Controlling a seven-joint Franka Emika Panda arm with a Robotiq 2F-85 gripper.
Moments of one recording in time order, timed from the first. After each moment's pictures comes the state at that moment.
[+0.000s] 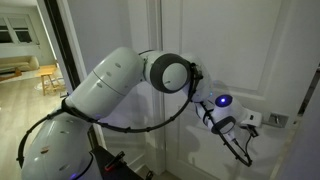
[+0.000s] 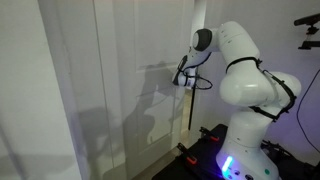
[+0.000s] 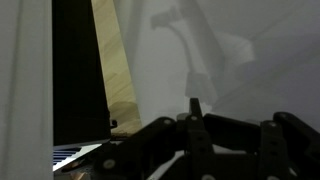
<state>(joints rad) -0.54 0.85 -0.05 -1.74 0.20 3.41 0.24</state>
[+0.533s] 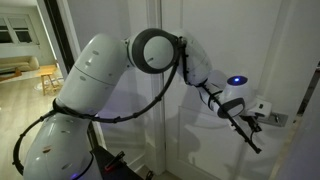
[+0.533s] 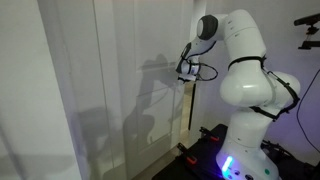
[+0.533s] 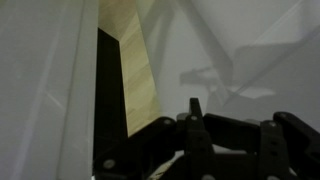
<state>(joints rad) -0.51 0.64 -0.13 -1.81 0.20 3.01 0.24</state>
